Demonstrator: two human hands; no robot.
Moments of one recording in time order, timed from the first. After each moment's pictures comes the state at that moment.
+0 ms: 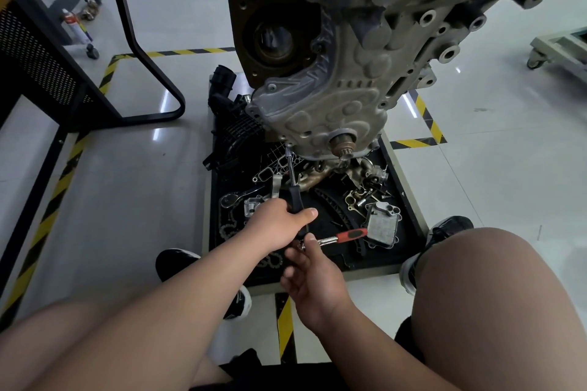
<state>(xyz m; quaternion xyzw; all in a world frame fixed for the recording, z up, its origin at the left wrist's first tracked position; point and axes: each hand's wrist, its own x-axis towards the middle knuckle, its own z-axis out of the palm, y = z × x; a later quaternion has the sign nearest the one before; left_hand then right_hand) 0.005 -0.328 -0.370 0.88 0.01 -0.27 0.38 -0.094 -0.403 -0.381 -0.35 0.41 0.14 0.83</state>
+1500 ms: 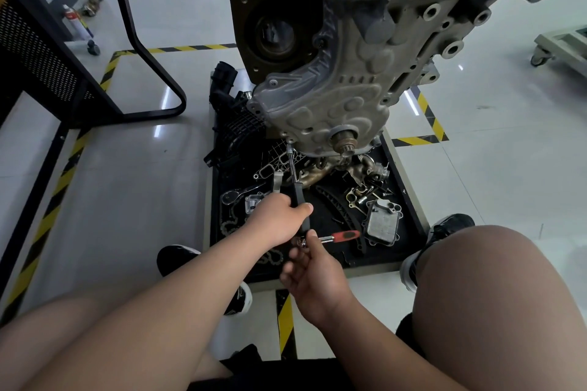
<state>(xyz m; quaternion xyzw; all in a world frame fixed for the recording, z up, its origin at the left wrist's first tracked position) 0.007 -0.332 -0.369 0.90 0.00 -0.25 0.36 -0.090 -0.404 -0.379 -0.34 0.41 0.15 0.83</state>
